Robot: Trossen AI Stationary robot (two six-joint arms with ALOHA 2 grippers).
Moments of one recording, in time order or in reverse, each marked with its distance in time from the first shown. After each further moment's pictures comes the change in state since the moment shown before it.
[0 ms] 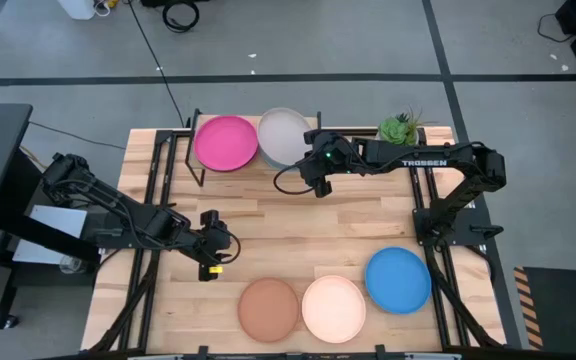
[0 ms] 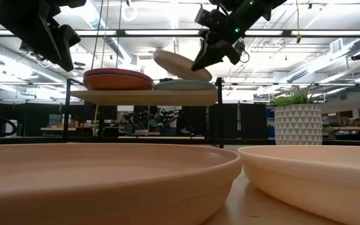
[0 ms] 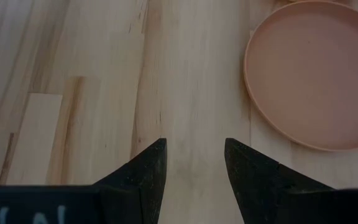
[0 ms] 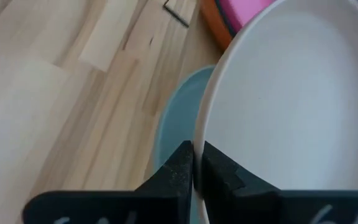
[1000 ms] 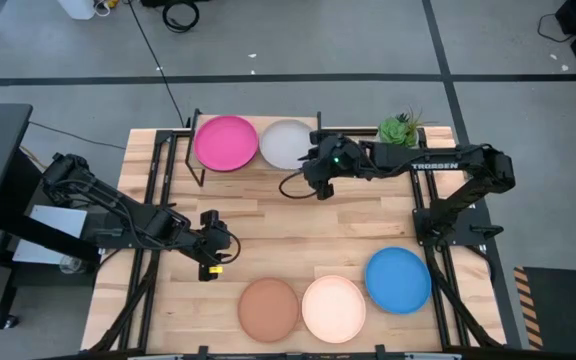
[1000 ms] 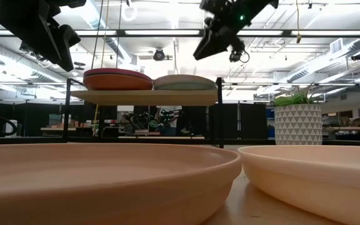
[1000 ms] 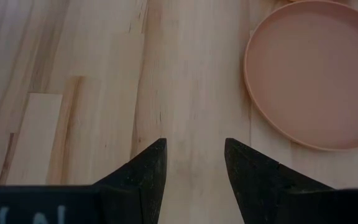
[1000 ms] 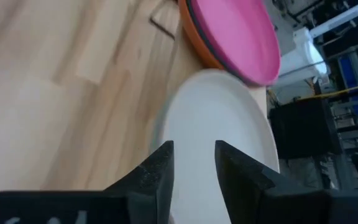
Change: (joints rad) left arm 0.000 0.000 0.000 -0.001 0.000 0.001; right arm 0.061 -0.063 0.000 -0.019 0.093 0.069
